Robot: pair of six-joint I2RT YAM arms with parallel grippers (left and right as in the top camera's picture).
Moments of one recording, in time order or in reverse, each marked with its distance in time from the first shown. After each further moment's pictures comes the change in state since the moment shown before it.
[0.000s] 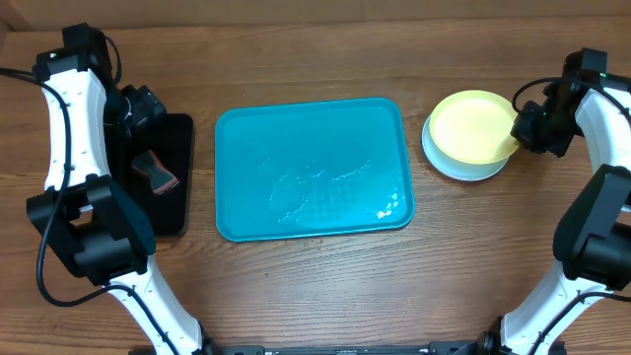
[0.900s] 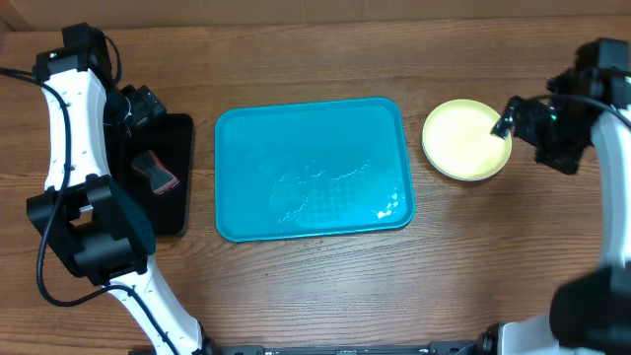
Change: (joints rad) left arm 0.000 0.000 0.000 0.000 0.000 0.000; right arm 0.076 -0.392 -0.006 -0.309 -0.064 0.004
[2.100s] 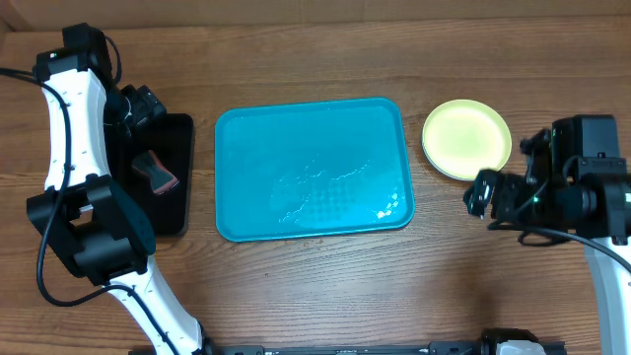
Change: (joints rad) left arm 0.000 0.000 0.000 0.000 0.000 0.000; right arm 0.198 -0.456 -0.254 -0.129 0.005 0.000
